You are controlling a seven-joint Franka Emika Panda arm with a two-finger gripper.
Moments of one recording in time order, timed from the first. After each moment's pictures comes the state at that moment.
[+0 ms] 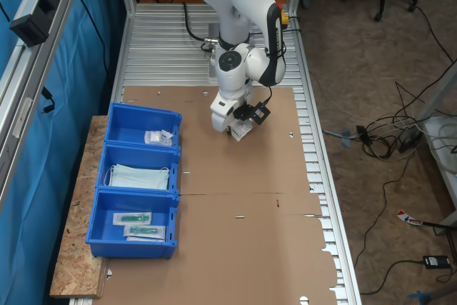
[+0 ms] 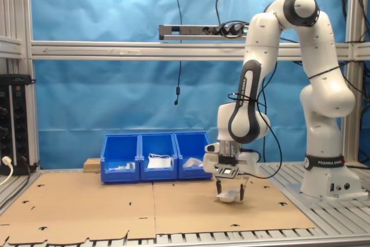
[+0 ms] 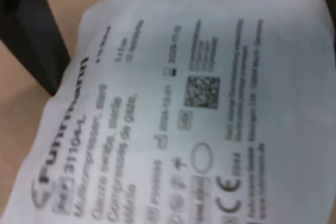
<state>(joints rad) -0.03 0.20 0.11 -2.85 0.71 3.03 -0.74</state>
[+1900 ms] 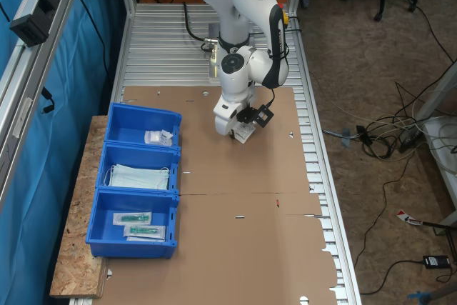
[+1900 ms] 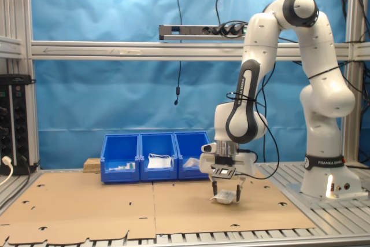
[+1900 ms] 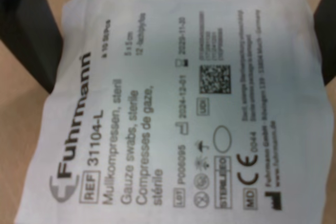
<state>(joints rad) -0.03 0.22 0.13 -2.81 0.71 3.03 -0.74</state>
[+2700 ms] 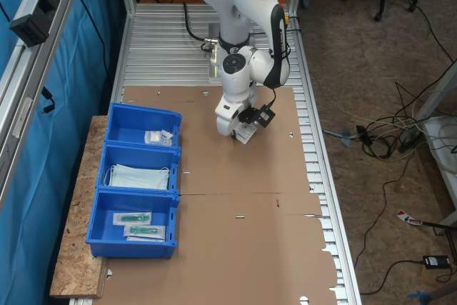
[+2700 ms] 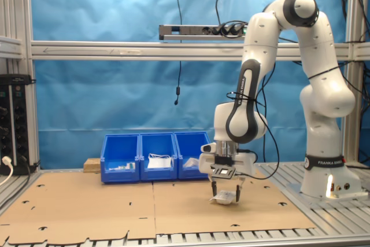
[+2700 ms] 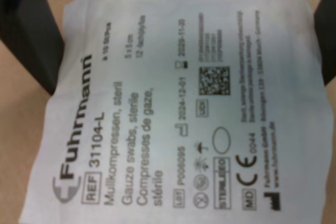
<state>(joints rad) -0.03 0.22 0.14 -2.81 0.71 3.03 -0.74</state>
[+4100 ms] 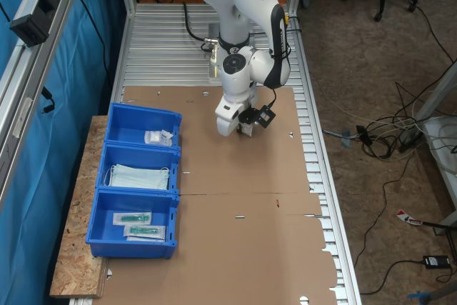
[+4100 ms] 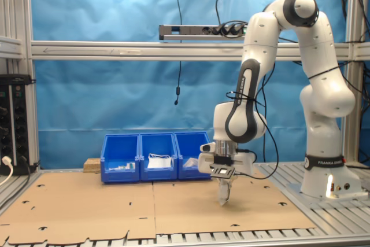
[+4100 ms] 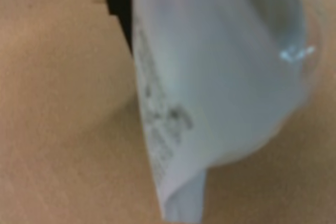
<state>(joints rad) -0.03 0.22 0.14 -2.80 0.71 3.03 -0.74</state>
